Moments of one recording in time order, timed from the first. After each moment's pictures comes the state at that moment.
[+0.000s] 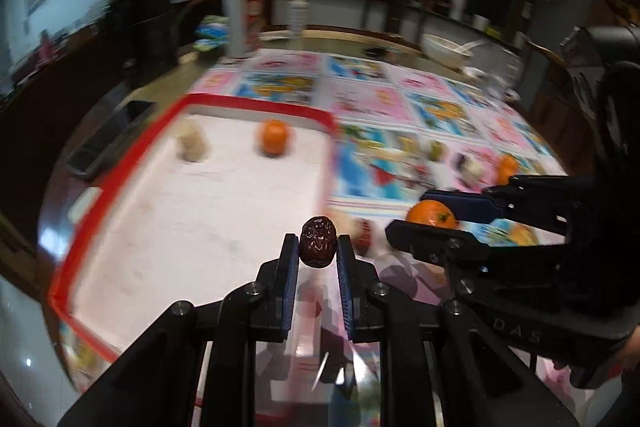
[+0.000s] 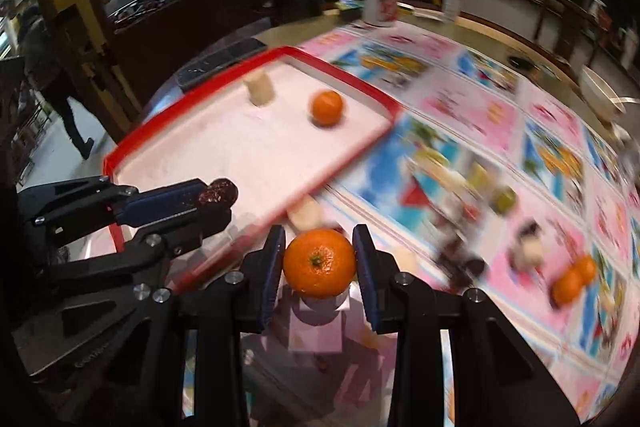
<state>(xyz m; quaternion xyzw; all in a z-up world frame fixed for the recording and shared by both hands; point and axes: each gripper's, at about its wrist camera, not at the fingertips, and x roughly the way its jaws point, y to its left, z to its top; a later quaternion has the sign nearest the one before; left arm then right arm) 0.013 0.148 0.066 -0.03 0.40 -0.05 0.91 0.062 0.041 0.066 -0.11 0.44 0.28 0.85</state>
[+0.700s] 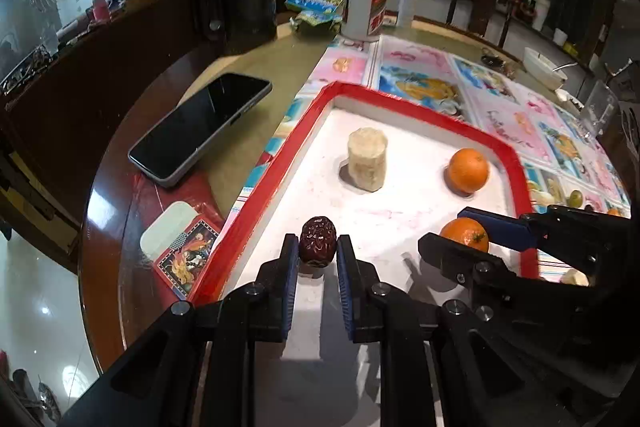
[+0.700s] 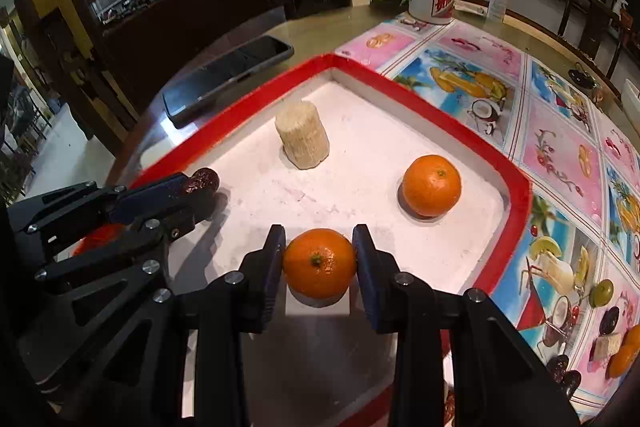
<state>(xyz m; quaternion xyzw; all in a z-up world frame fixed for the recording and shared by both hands) 0.083 0.255 0.034 -0.05 0.44 0.05 0.90 0.131 0.152 0.027 -0.10 0.47 0.28 0.83</state>
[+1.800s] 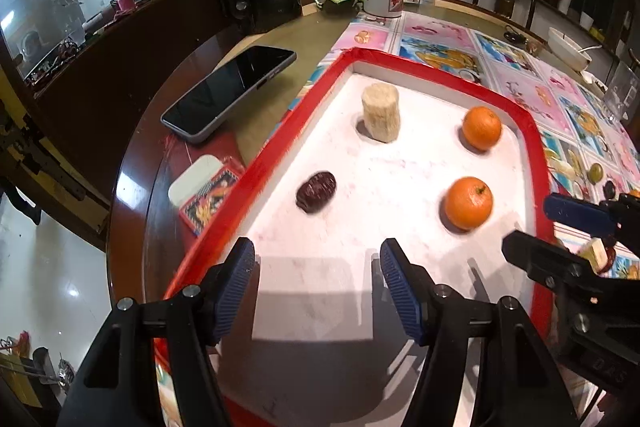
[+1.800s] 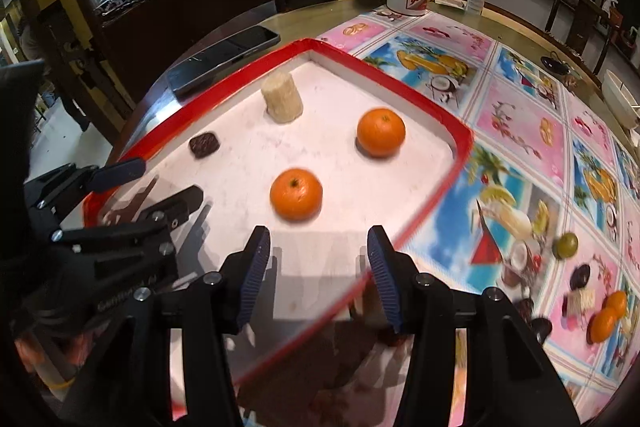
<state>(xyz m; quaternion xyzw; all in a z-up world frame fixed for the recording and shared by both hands) 0.053 0.238 0.035 -0.03 0.47 0.11 0.88 0.090 0.103 0.047 -0.11 0.47 0.27 0.83</state>
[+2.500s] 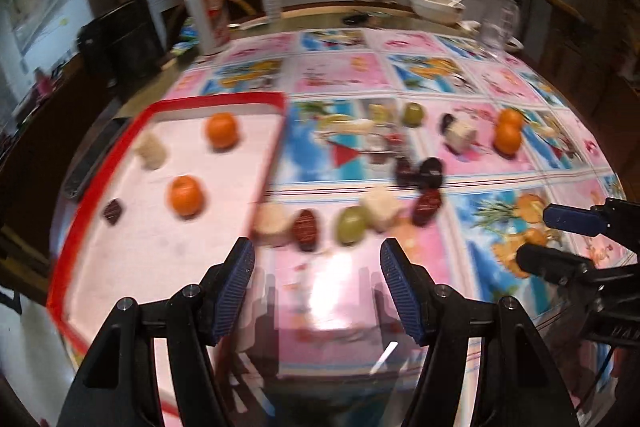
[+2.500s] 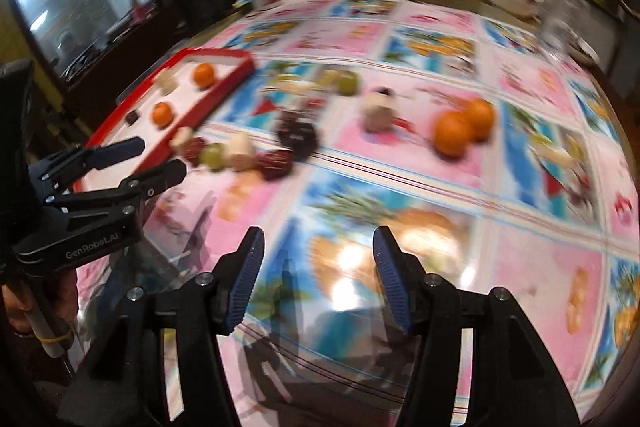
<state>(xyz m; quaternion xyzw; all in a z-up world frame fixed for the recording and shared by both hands) 0.026 0.056 0.050 0.06 0.44 -0.05 0.90 0.022 -0.131 0.042 0.01 0.47 0.18 0.86</state>
